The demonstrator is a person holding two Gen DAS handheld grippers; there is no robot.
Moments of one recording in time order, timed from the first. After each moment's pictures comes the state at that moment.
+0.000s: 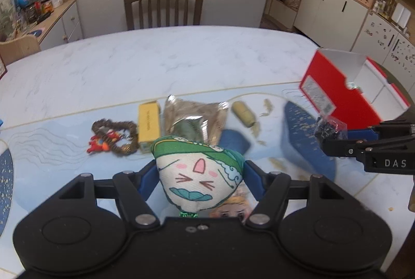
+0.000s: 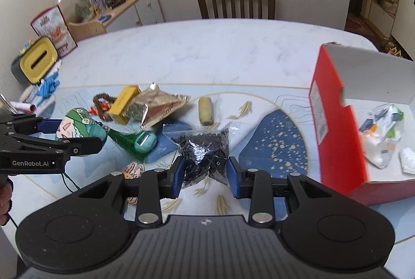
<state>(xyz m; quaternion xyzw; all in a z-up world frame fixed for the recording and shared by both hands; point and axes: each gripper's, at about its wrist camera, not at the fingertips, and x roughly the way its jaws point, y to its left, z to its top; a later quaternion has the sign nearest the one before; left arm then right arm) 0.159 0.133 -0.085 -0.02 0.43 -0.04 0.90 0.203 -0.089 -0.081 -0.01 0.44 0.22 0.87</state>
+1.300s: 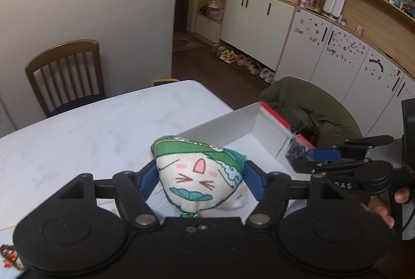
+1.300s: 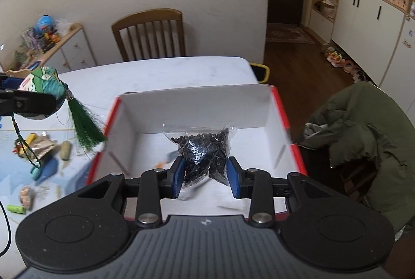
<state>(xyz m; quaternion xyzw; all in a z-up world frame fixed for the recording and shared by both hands) 0.275 -0.126 0.005 0.02 0.38 -0.19 0.90 0.273 -0.358 -0.035 0.00 0.40 0.11 0.91</state>
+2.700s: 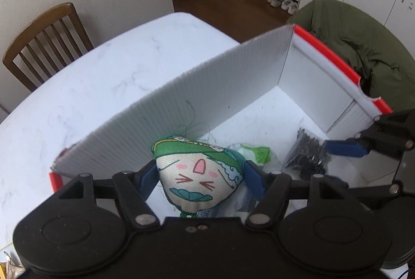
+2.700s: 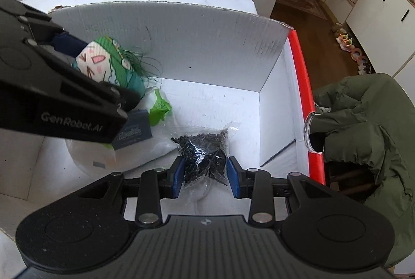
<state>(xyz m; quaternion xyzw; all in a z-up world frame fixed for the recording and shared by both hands) 0.386 -0.238 -0.137 0.13 0.50 -0.13 0.85 0.364 -0.351 -0.141 -0.12 0.51 0.12 0.85</state>
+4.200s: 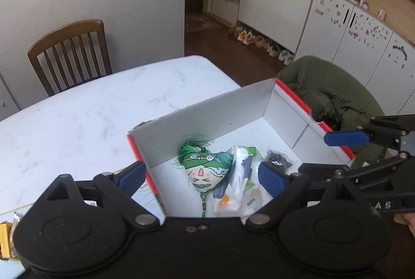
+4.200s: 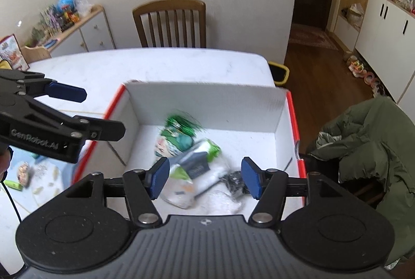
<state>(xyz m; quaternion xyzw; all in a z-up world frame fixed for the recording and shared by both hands) 0.290 -0.162 -0.039 0.04 0.42 -0.14 0.90 0.290 -0.355 -0.040 -0.04 0.41 0.17 0.90</state>
